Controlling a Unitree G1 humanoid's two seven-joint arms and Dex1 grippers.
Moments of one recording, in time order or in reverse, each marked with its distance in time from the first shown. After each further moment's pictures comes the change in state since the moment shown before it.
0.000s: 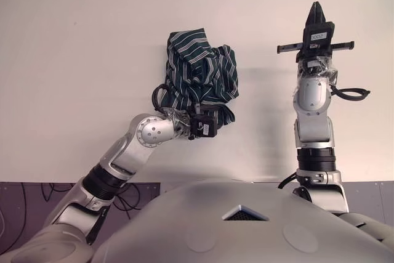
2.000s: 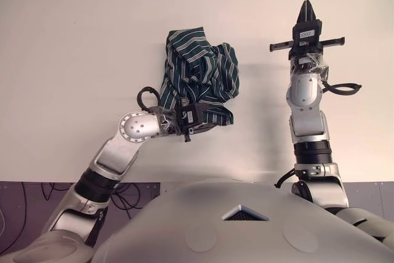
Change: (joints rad) left arm 0.053 -0.029 0.141 0.047 -0.344 0.064 -0.009; right arm -0.059 -0.001 0.033 0.104 -0.035 -0.041 -0.042
